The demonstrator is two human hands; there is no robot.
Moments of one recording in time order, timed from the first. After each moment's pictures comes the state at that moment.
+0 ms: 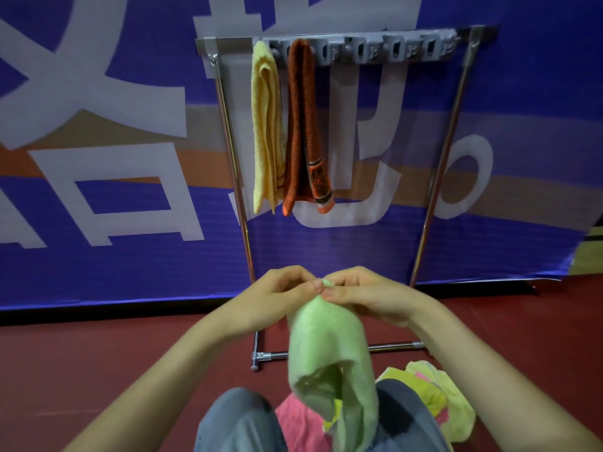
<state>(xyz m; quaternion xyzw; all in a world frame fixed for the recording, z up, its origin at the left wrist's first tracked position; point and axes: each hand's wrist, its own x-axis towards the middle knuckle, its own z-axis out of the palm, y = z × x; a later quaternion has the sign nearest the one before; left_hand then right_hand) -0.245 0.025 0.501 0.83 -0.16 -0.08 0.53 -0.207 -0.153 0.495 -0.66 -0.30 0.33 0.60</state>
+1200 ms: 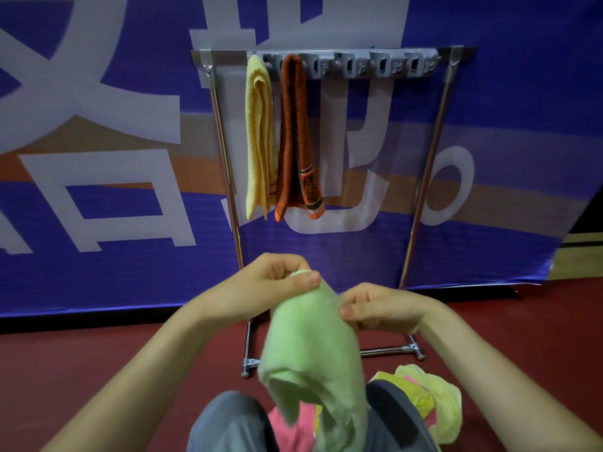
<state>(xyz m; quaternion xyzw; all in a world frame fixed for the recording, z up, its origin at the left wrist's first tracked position) -0.259 0.019 0.537 0.77 -0.22 -0.12 0.59 -0.212 -0.178 0.490 -0.63 -0.30 0.42 0.58</state>
